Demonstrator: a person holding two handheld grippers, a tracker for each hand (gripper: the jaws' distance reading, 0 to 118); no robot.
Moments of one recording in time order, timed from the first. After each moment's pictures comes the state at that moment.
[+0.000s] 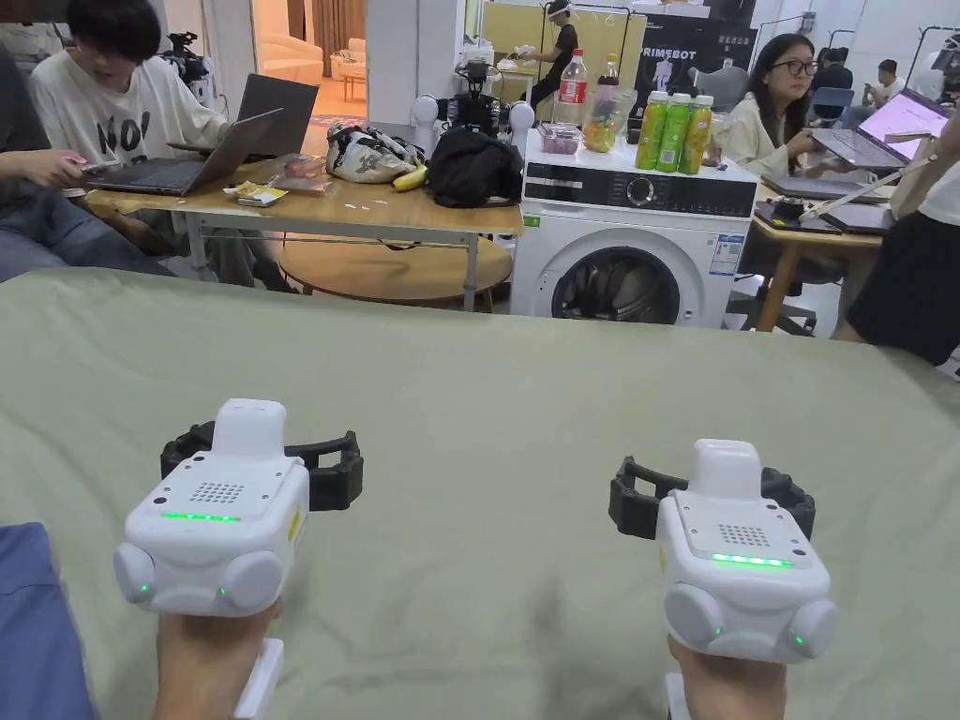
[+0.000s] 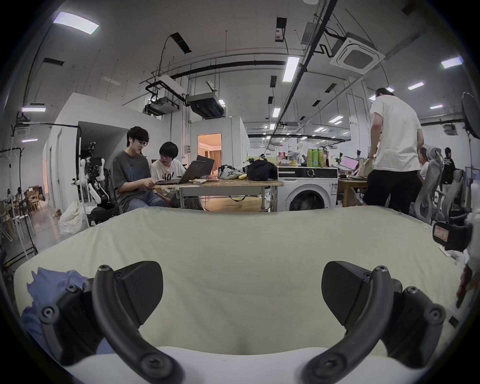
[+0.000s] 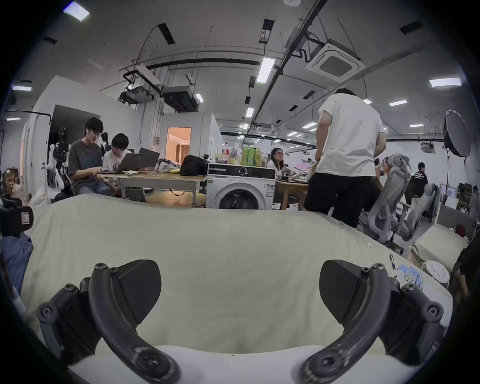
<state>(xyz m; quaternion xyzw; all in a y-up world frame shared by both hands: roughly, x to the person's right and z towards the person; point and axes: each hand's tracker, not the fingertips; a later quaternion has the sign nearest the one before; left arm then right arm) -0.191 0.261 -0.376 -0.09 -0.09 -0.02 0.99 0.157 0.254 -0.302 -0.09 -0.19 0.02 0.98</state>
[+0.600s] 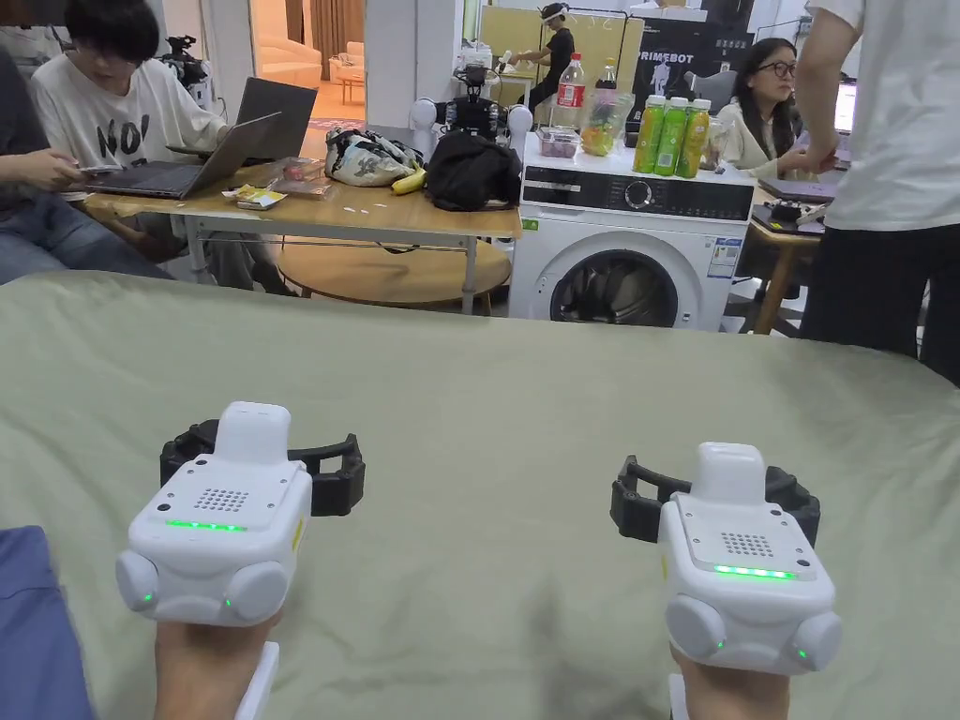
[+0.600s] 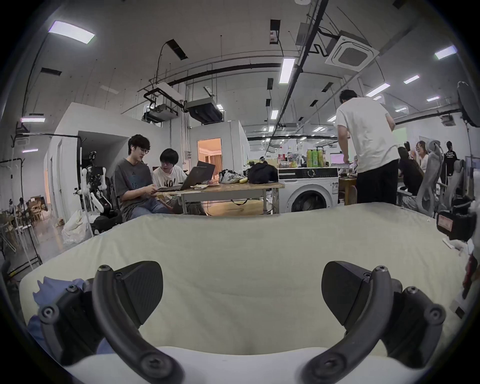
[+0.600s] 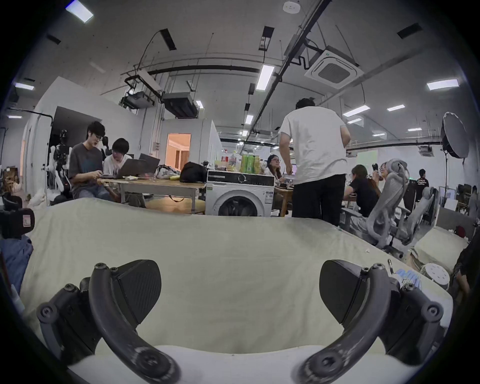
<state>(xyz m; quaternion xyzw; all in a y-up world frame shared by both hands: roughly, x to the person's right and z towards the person) -0.187 0.263 -0.369 -0.07 -0.08 -0.04 0.99 0.156 0.255 -0.295 -0.07 -0.19 0.02 0.98</state>
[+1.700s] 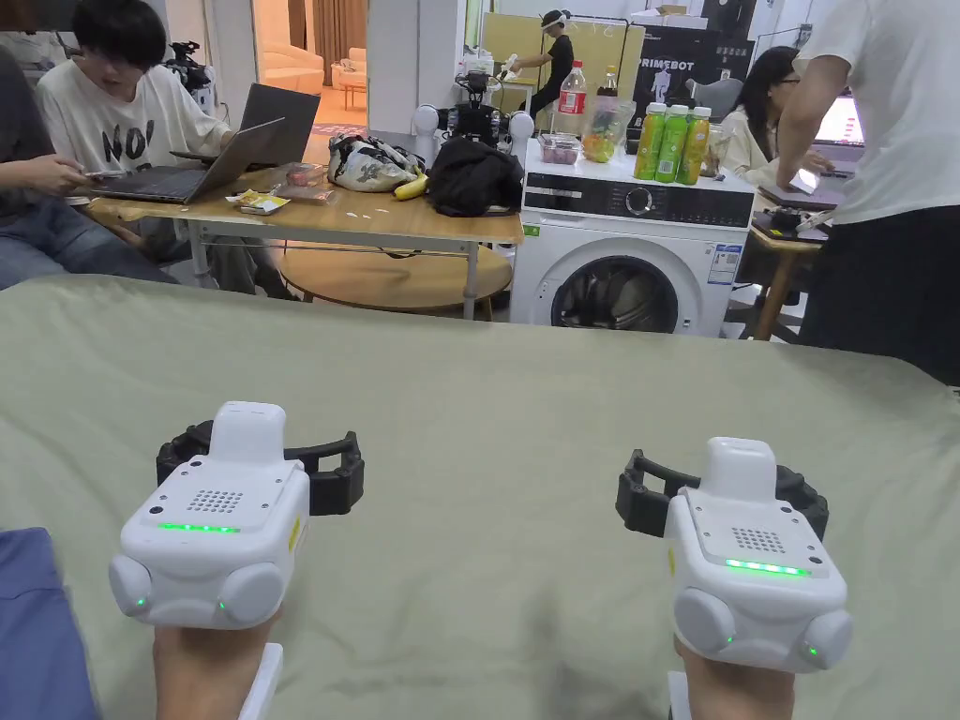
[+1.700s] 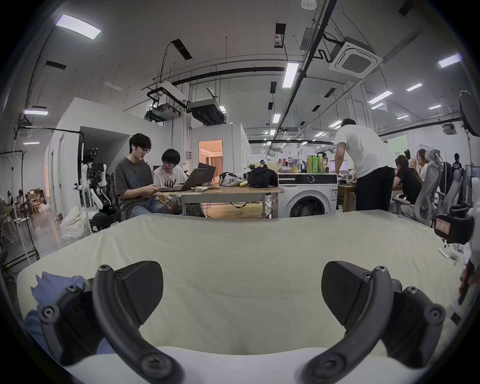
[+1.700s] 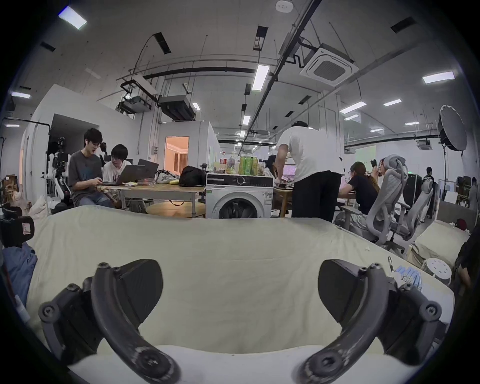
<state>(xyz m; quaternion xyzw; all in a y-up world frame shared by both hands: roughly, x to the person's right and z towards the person) -0.192 0.272 -0.359 -0.07 -0.08 -0.02 0.99 0.155 0.268 -0.287 -0.07 -0.19 0.01 0.98</state>
